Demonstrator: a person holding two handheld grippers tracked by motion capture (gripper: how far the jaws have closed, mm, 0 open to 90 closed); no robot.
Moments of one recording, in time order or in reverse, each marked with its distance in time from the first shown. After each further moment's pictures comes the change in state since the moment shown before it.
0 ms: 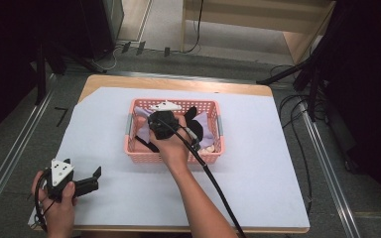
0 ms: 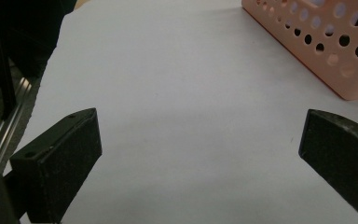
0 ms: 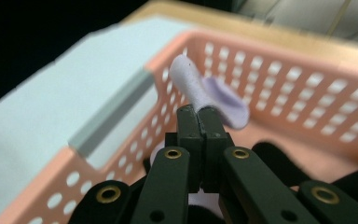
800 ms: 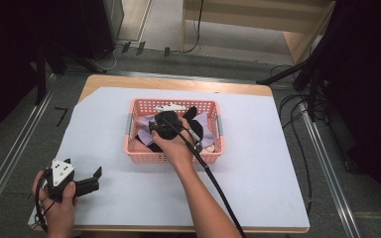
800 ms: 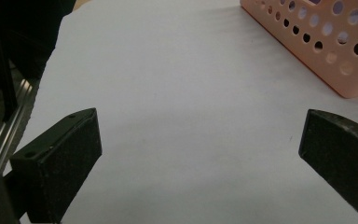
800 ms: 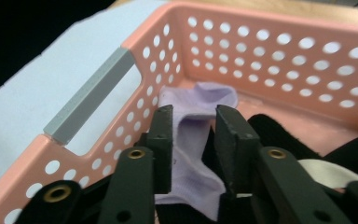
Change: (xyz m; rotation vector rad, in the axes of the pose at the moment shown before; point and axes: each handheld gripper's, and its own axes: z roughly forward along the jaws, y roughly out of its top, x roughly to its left) left arm -0.001 0.000 0.001 -0.008 0.000 0.015; right arm -0.009 -0.009 0.010 0.104 -0.006 0.090
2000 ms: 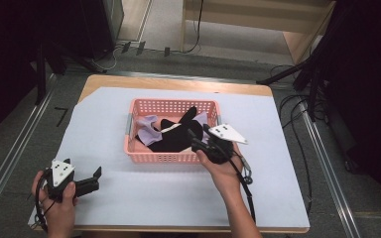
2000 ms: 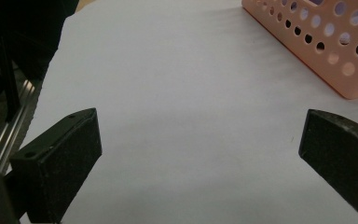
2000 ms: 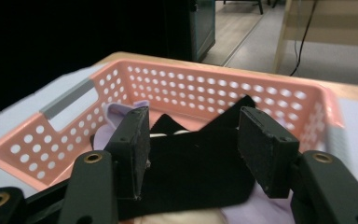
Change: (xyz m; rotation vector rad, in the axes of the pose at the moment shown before) left arm -0.001 0.000 -0.001 -0.004 0.010 -0.003; right arm -0.061 -0.057 -0.119 -0.331 -0.074 -0.051
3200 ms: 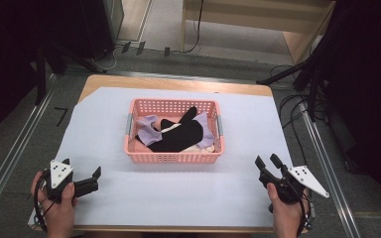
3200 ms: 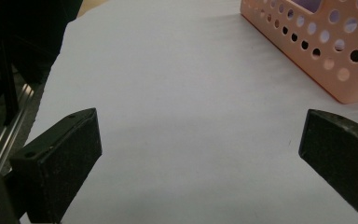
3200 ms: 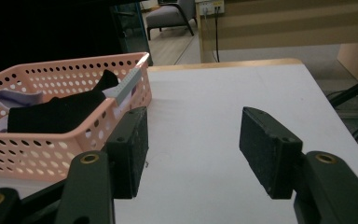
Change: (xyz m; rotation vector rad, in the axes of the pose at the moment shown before) left arm 0.001 -0.001 -0.003 -0.015 -0.006 -0.004; right arm -0.115 -0.079 -0.134 -0.143 -0.232 0.140
